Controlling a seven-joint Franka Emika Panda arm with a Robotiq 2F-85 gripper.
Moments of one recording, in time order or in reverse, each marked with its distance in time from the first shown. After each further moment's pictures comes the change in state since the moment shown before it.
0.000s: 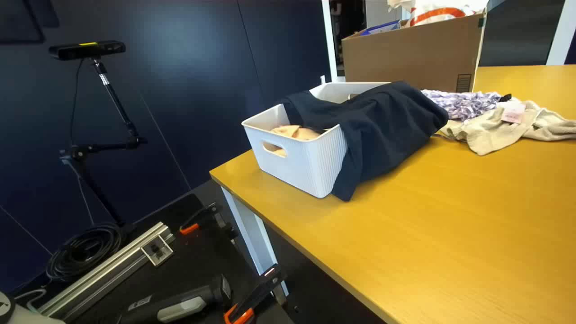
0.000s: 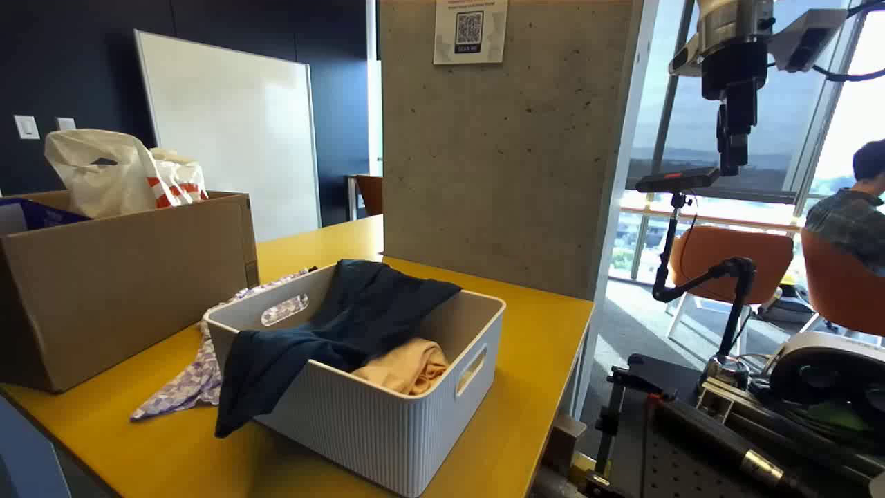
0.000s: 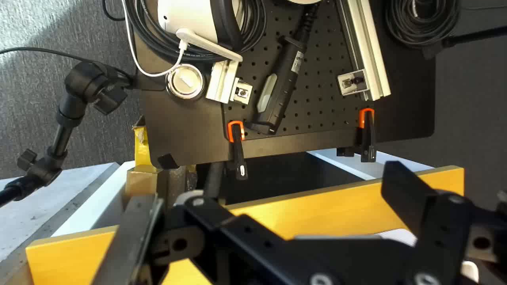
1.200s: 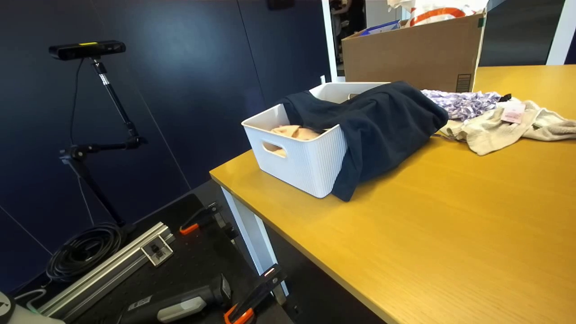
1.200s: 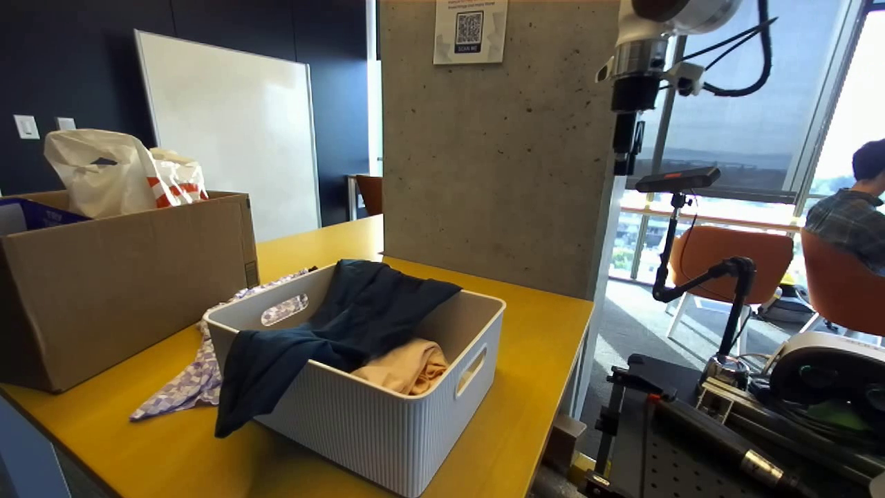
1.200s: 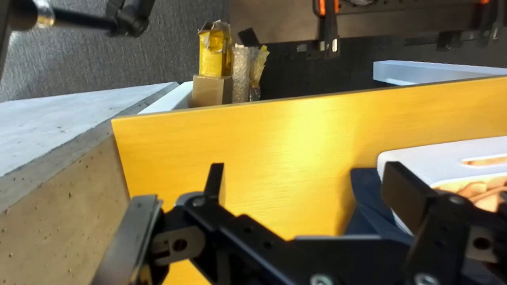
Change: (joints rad) arm 0.001 0.433 -0.032 0.282 0.029 0.339 -0.090
